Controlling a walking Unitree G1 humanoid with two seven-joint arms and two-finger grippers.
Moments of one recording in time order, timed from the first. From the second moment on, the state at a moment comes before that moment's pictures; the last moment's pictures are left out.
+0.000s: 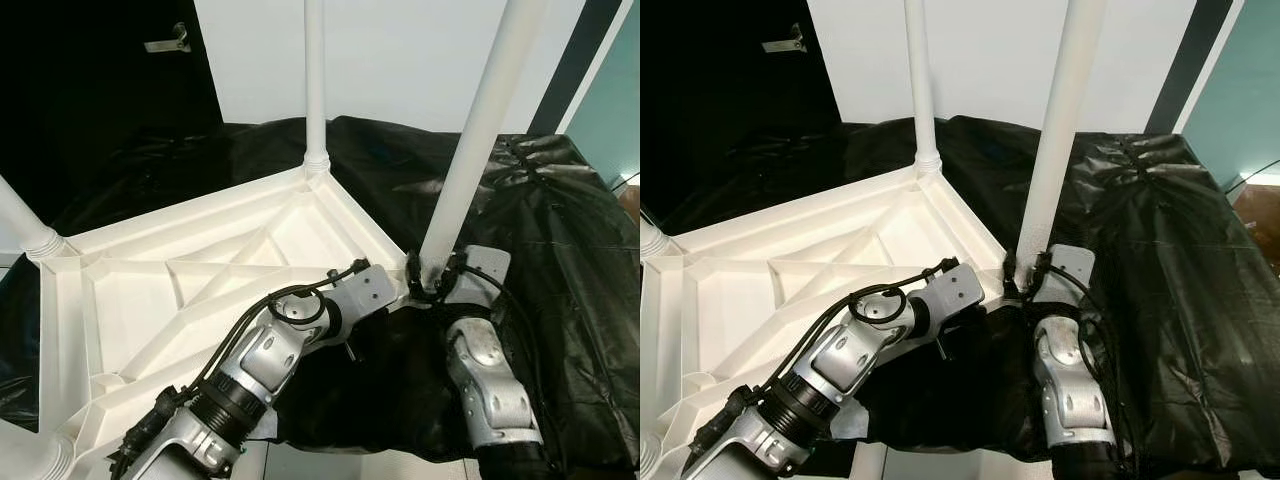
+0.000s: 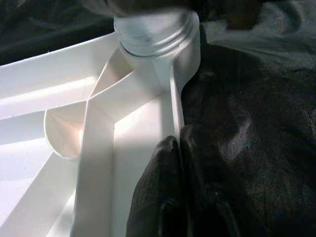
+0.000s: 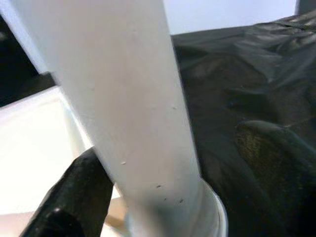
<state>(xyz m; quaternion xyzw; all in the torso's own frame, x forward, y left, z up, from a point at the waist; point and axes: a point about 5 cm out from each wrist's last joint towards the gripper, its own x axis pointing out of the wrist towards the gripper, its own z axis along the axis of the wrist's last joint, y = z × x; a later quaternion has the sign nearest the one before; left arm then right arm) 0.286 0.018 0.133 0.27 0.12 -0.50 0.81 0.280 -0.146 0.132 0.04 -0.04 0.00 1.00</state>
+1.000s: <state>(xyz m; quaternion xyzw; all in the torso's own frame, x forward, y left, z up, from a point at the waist) 0.285 0.019 0.134 0.28 0.12 -0.50 0.81 0.332 -0.170 0.141 -0.08 0.02 0.37 0.92</state>
